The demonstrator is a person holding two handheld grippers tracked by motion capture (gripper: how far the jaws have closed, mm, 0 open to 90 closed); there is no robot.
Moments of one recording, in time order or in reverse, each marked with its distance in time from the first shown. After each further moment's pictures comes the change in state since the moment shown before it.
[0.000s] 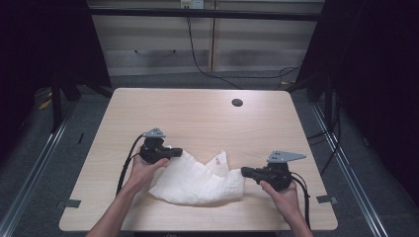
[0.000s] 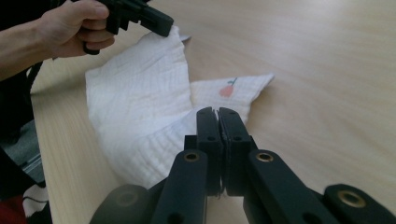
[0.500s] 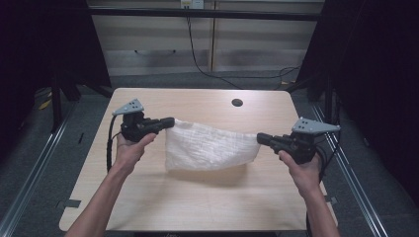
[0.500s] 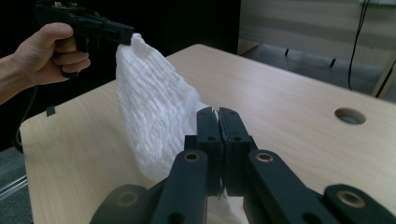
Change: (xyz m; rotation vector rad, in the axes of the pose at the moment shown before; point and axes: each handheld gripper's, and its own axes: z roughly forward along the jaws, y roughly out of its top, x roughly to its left) left arm -0.019 0.076 -0.075 -0.280 -0.002 0.076; right arm -0.002 0.090 -0.060 -0.169 -0.076 -0.104
